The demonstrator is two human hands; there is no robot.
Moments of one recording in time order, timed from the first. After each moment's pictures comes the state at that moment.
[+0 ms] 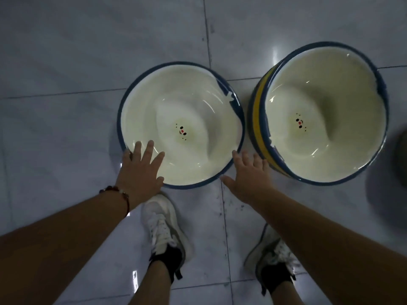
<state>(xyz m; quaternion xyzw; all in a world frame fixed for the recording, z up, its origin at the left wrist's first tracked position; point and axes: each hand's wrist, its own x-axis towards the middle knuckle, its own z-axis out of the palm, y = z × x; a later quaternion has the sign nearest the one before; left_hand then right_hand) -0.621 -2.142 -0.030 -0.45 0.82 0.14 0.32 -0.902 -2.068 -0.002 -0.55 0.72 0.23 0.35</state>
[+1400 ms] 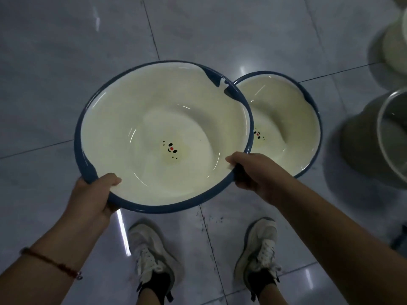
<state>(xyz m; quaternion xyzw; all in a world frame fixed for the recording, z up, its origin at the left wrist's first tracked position) -0.696 -2.166 0.138 -0.74 0.17 0.60 -0.25 -0.992 -2.089 0.162 -0.01 0.74 -0.25 0.62</state>
